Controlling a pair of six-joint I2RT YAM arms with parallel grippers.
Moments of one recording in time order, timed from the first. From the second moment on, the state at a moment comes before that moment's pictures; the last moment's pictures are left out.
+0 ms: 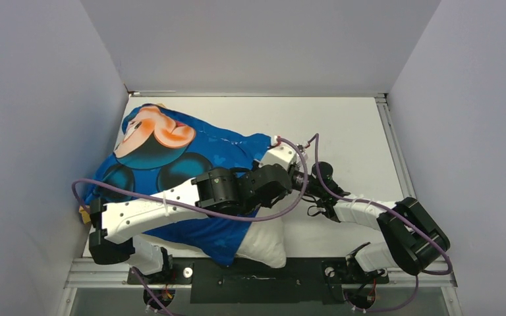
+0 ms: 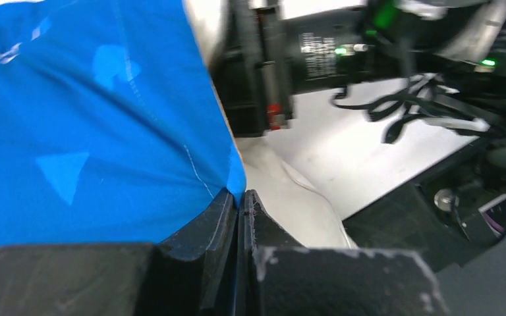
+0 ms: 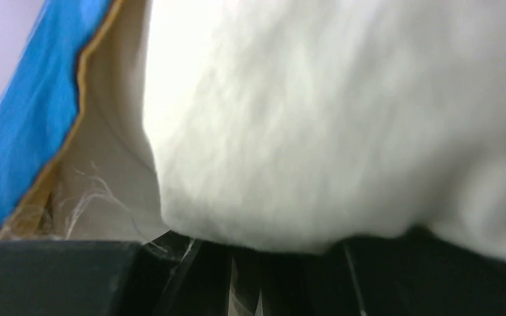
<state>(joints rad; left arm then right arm) -1.33 1.48 1.64 -1.01 -0.62 -0.55 0.57 1.37 0.43 0.78 -0.57 1.12</state>
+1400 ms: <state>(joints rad) -1.55 1.51 1.57 -0.82 -0.77 -0.69 0.57 1.35 0.38 0.87 -0.55 1.21</state>
